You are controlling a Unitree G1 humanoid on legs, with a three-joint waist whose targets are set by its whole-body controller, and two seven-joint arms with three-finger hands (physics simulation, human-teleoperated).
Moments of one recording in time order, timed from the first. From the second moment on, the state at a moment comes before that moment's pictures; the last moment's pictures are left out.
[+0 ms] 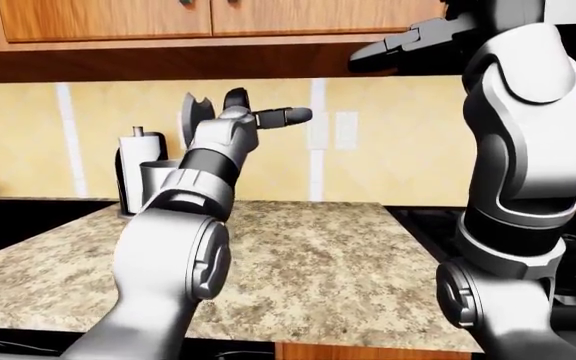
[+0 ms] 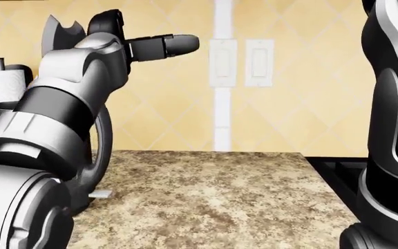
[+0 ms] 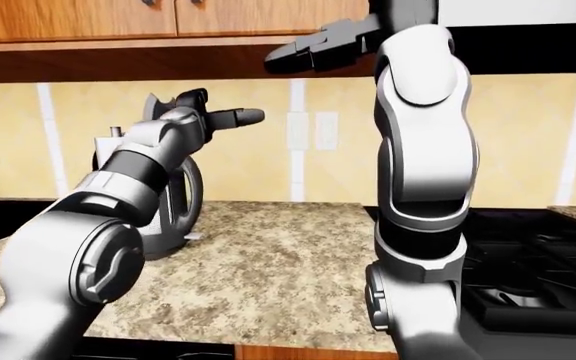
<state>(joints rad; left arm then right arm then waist) -1.45 0.11 0.20 1.32 -0.21 0.41 0.26 -1.08 -0.27 -0.10 -0.25 -0.13 0.82 0.09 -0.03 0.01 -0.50</state>
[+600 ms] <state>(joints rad) -1.41 0.18 0.22 1.33 -0.24 0.36 0.31 -1.08 -0.27 -0.10 -0.24 -0.13 0.81 0.09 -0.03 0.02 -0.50</state>
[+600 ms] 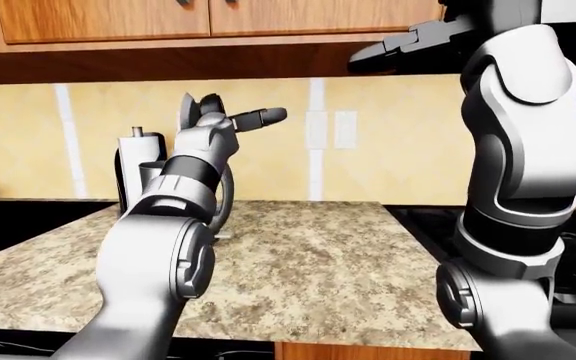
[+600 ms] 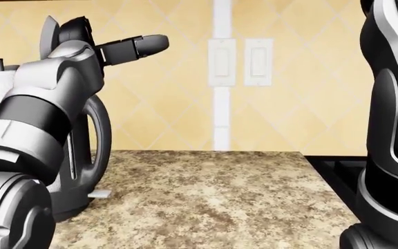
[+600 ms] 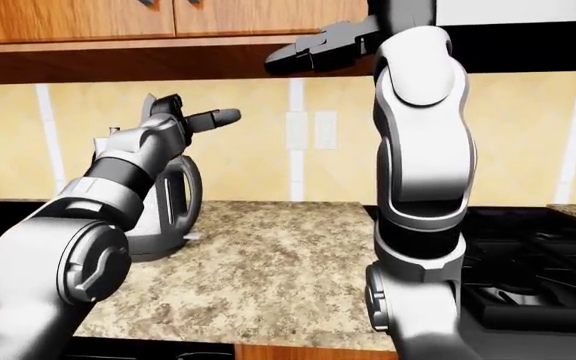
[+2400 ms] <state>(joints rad) -1.29 0.25 0.23 1.34 -0.18 0.27 0.35 -1.07 -0.26 -0.09 -0.25 -0.15 0.80 0.10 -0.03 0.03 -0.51</state>
